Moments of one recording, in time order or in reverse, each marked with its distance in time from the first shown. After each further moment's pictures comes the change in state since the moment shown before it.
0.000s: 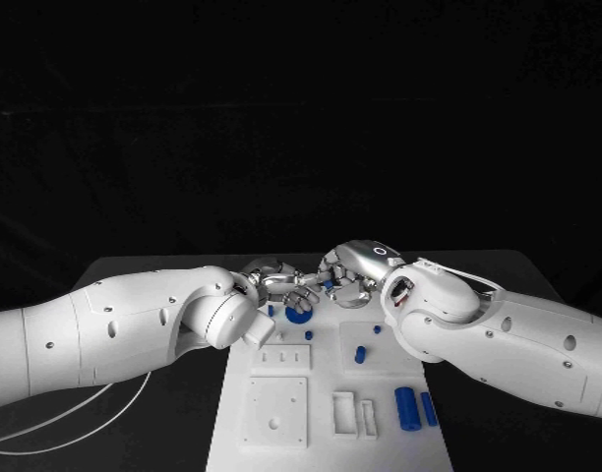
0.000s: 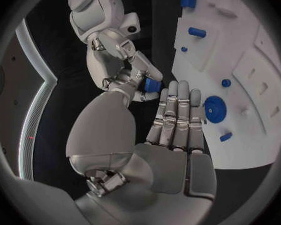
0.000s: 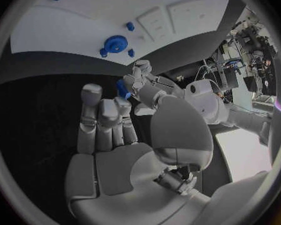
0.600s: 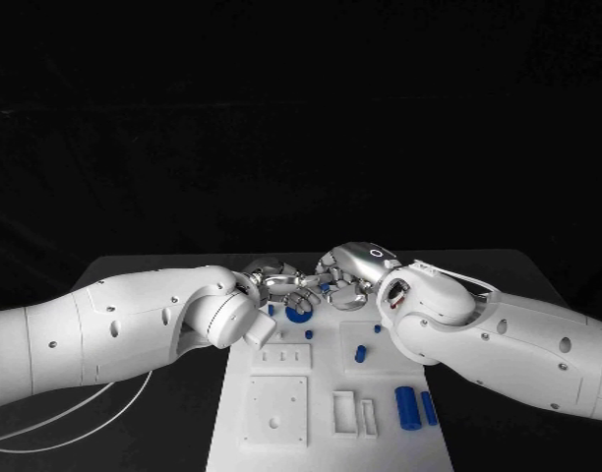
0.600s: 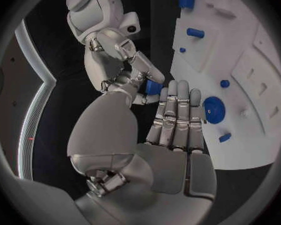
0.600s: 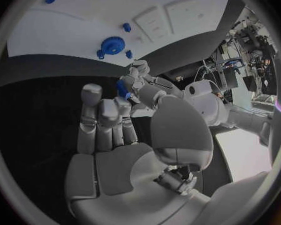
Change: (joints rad) left arm 0.000 0.006 -0.001 -0.005 -0.009 0.003 -0.013; left_hand 0.025 0.033 -0.024 -0.006 0.001 0.017 -0.010 0.004 0.004 0.007 -0.007 0.016 0.018 0.007 -0.007 0.024 0.004 -0.002 0.011 -0.011 0.008 0.000; right arm -0.007 0.010 0.000 0.004 -0.004 0.004 -0.009; right_hand 0.000 0.000 0.003 0.003 0.000 0.002 -0.002 0.000 0.000 0.000 0.000 0.000 0.000 0.000 0.000 0.000 0.000 0.000 0.000 0.000 0.000 0.000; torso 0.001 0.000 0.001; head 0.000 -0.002
